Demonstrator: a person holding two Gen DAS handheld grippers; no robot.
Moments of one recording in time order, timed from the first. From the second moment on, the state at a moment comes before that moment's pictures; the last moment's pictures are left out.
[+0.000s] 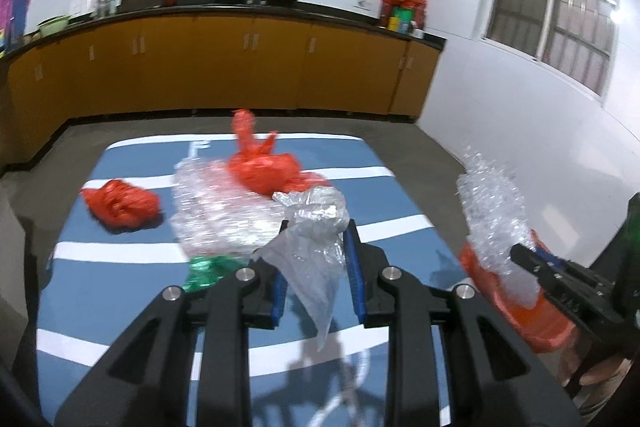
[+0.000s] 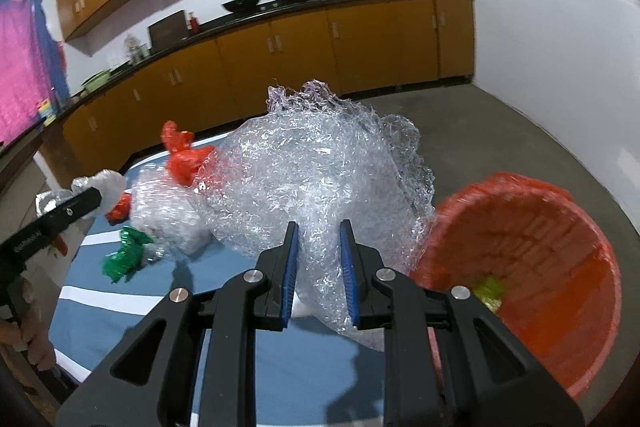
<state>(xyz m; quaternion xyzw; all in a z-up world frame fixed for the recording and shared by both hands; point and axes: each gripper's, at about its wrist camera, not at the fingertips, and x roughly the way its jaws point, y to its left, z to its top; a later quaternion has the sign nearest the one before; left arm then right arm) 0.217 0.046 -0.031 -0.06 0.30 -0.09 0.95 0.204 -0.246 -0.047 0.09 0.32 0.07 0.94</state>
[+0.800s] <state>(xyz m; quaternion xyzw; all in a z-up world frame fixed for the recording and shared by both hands) 0.230 -0.126 -0.043 -0.03 0.32 -0.26 0.91 0.167 -0.377 -0.071 0.18 0.33 -0.07 0.92</state>
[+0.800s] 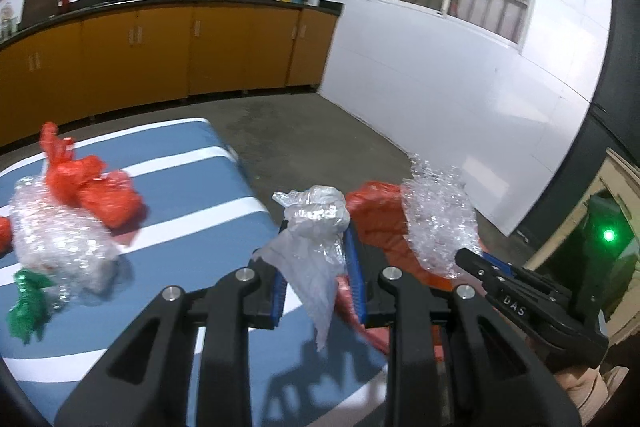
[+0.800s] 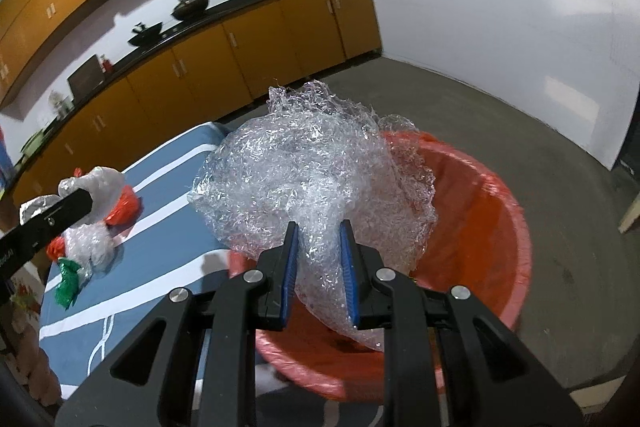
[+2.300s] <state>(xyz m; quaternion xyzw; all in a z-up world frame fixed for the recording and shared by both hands) 0.241 -0.151 -0.084 0.00 0.35 -0.24 0.91 0.164 -0.408 -0.076 0.20 0.32 -0.10 0.92</state>
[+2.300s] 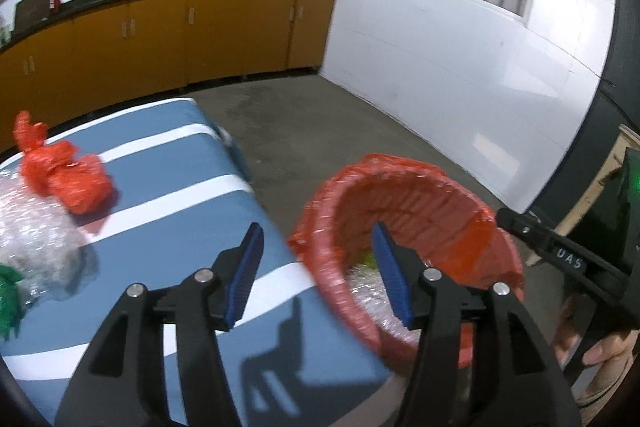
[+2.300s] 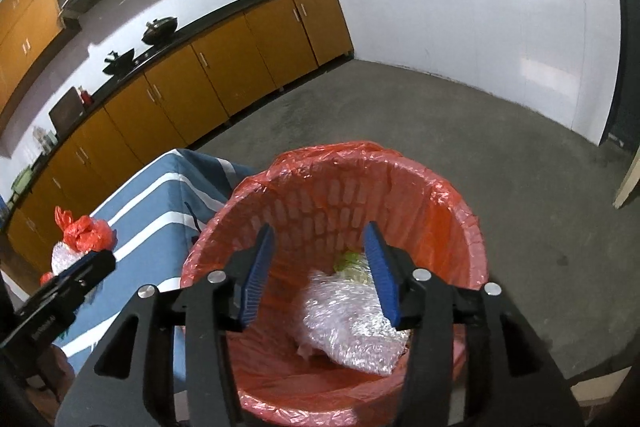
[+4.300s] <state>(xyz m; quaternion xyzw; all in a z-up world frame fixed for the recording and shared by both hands) 0.253 0.149 -0.128 -0.08 0.39 0.02 0.92 0.269 -0.117 -0.062 0.05 0.35 0.17 0.92</state>
